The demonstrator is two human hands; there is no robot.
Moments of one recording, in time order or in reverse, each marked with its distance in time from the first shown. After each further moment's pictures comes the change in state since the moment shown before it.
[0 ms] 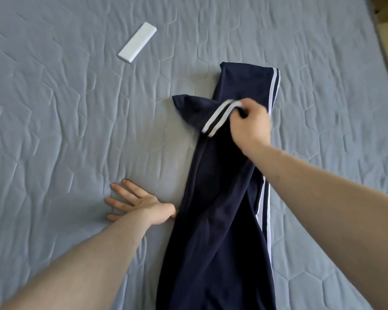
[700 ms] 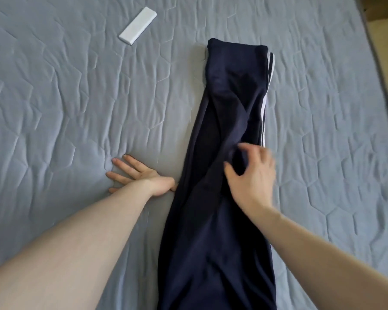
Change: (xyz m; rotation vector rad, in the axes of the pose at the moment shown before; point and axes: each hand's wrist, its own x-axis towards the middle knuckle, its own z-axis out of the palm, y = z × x) left_hand -0.004 -0.009 0.003 0.060 0.094 0.062; right_hand -0.168 0.073 -0.008 -0.289 0.041 -0.032
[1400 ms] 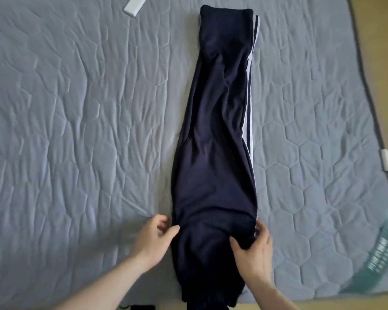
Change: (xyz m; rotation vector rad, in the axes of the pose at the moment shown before) left_hand -0.171 -0.265 0.121 -0.265 -0.133 0.432; right_hand -0.334 0.063 -0.071 0.103 -0.242 0.675
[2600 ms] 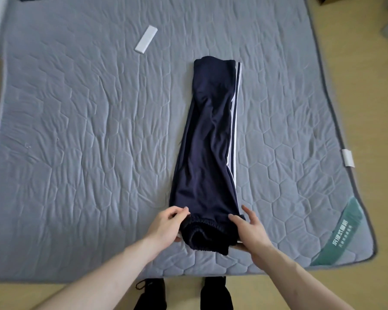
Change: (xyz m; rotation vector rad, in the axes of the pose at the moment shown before) left_hand -0.111 0.097 -0.053 -0.319 -0.144 -0.038; right_hand -0.057 -0.092 -0.116 0.498 -0.462 0.381
